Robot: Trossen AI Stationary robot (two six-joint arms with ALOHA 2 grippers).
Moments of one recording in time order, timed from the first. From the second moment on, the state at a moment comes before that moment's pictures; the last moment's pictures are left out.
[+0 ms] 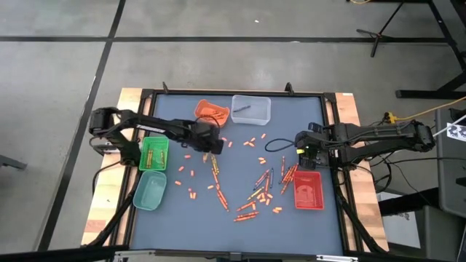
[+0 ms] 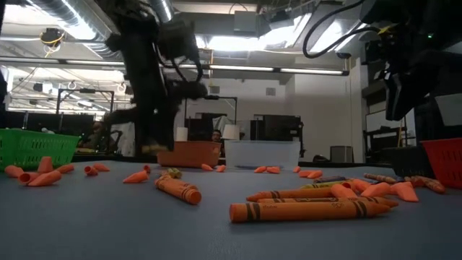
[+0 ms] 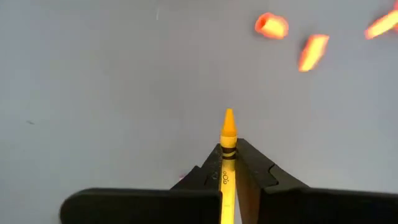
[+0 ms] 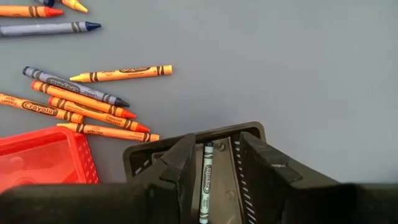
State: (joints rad) left arm 0.17 1.58 0.90 -0.50 -0.08 -1.19; right arm 0.00 1.01 0.76 -1.04 0.20 0.17
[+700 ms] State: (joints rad) left arm 0.20 1.17 0.90 -1.29 -0.07 -1.25; right arm 0.00 1.01 0.76 -0.92 0.20 0.17
